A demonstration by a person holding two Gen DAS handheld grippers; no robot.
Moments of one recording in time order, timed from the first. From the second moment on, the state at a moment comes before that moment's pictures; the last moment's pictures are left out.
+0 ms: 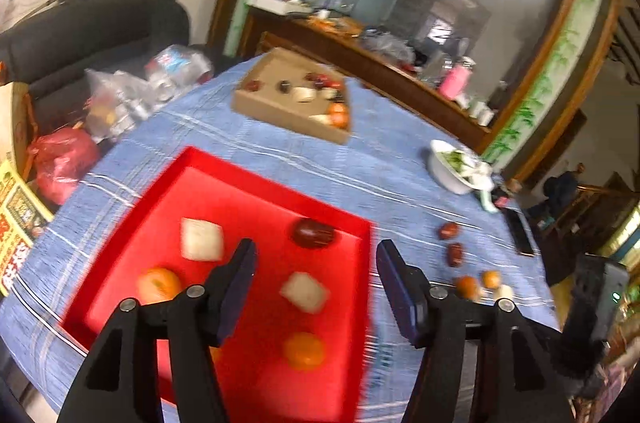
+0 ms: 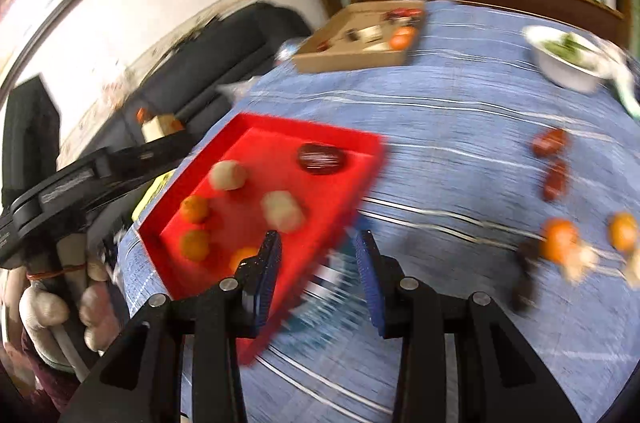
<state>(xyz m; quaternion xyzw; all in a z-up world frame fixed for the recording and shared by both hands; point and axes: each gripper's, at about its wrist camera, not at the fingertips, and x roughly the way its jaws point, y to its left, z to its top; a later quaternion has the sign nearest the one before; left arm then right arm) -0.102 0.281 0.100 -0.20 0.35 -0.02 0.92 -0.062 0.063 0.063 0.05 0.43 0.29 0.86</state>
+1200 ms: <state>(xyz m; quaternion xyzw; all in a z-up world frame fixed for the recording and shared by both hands) -0.062 0.073 0.045 -0.05 0.44 -0.12 0.89 -0.016 -0.159 0.014 0.10 0.41 0.08 0.90</state>
